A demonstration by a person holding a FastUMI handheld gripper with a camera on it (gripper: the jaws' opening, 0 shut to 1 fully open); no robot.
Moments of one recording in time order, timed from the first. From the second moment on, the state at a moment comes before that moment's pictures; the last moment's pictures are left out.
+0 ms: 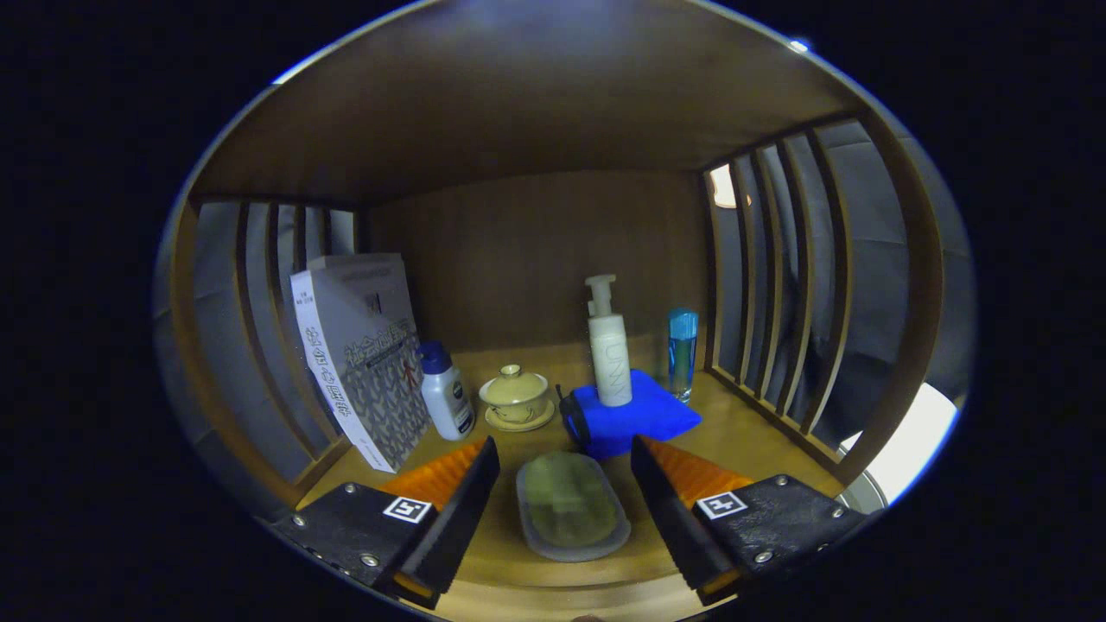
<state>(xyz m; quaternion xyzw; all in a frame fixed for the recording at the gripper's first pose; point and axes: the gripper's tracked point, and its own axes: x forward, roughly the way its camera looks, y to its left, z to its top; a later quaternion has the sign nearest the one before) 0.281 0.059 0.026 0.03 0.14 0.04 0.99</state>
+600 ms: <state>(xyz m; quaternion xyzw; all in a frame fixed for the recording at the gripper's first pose) 0.133 0.041 0.065 0.02 0.02 0.07 1.00</state>
